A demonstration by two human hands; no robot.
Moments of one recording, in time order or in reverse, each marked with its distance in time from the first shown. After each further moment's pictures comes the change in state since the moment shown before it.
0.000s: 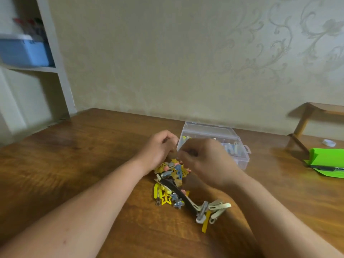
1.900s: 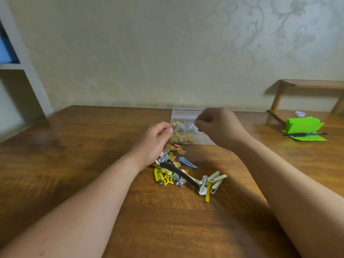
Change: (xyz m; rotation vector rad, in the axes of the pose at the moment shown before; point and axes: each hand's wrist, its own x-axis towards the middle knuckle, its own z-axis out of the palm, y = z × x) left_hand -0.022 0.001 0.000 -0.015 -0.128 0.055; right_hand 0.010 0.031 -0.027 -0.098 0.220 0.249
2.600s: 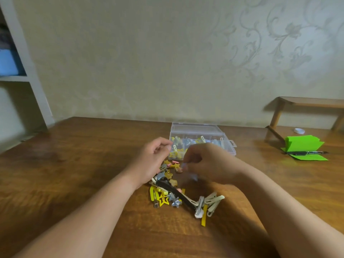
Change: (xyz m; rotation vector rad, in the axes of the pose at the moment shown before) left_hand -0.003 0.004 0.001 -0.047 0.006 -0.050; right_hand -0.024 -0.006 0.000 -0.009 -0.431 -0.076
